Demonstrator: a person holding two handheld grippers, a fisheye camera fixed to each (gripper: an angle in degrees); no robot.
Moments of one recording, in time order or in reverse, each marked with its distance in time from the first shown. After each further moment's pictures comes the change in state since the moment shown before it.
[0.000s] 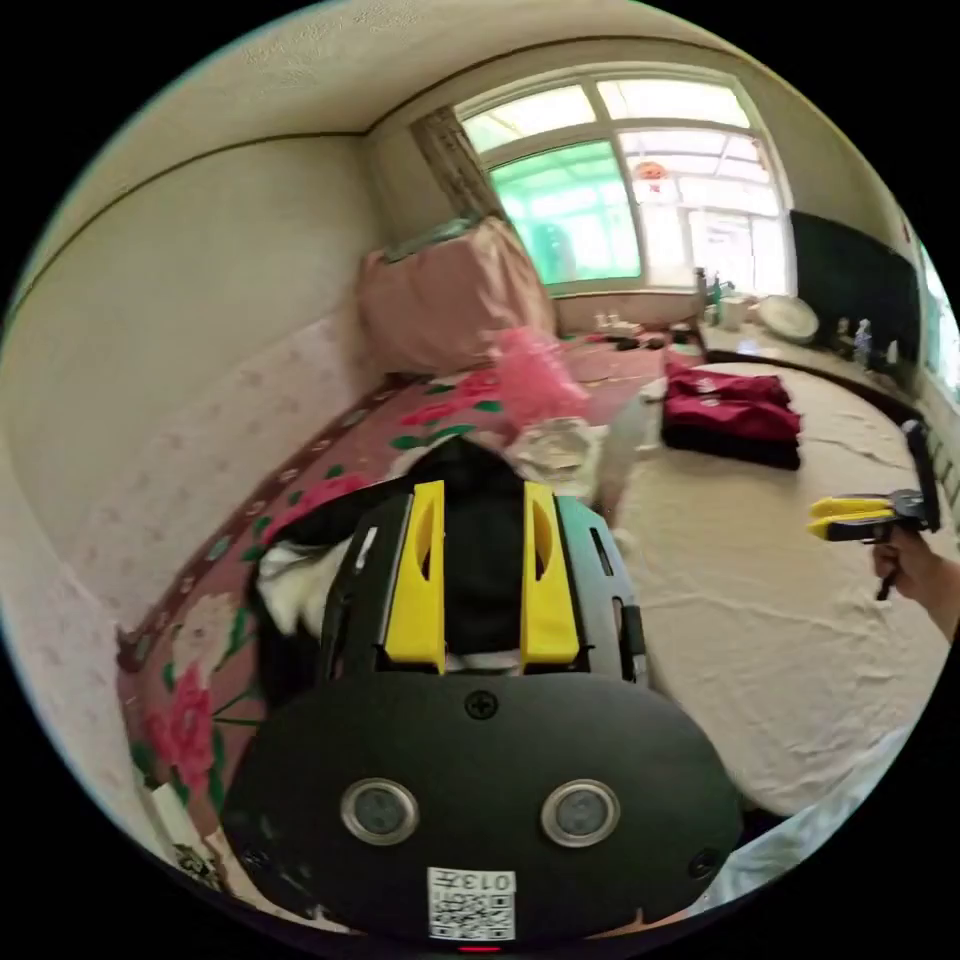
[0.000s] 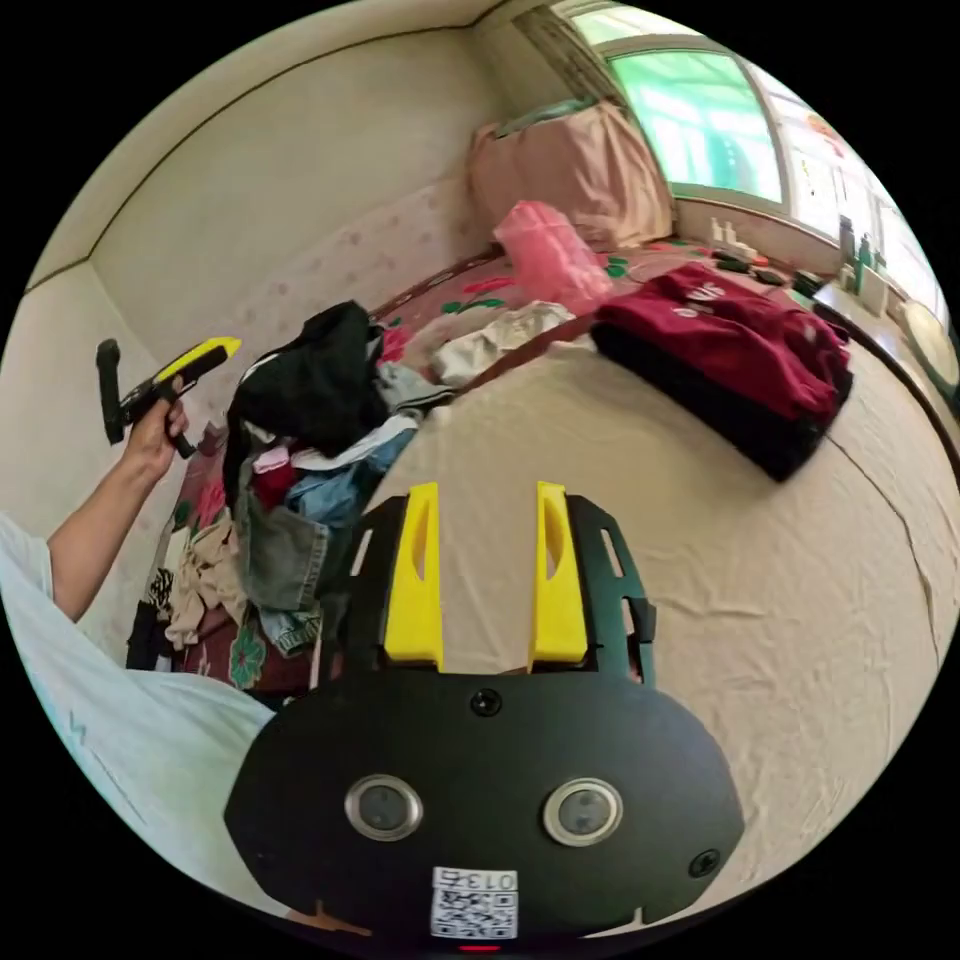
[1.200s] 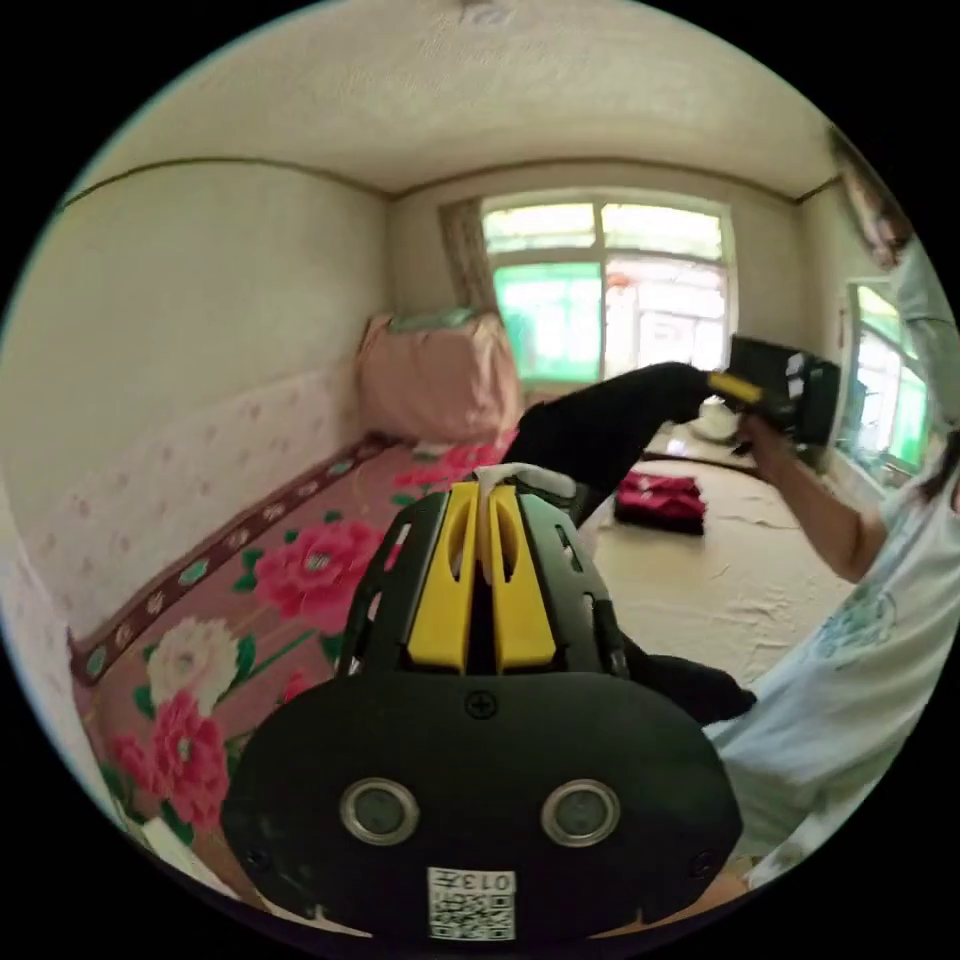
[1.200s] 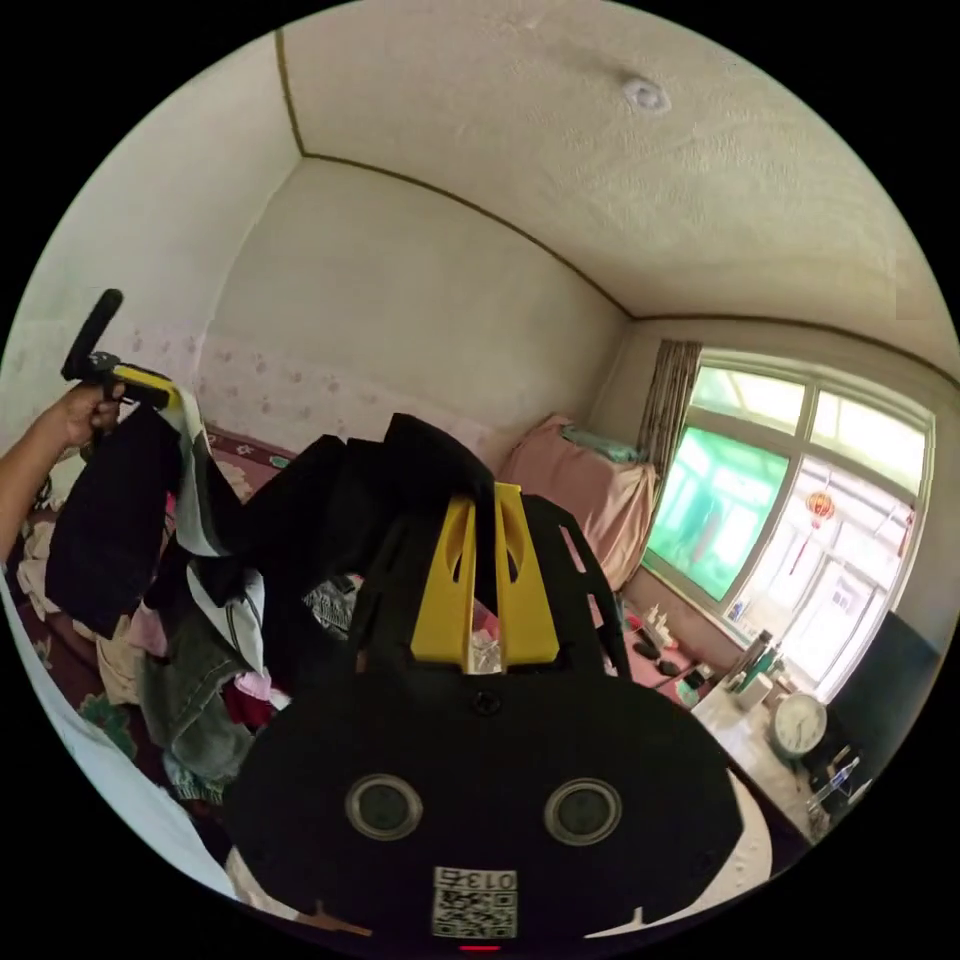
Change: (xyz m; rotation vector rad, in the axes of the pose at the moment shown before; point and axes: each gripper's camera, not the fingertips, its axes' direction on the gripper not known) left arm -0.197 0.247 -0.153 0.182 0.264 -0.108; right arm -0.270 0.045 -0.142 0.652 0.345 -0.622
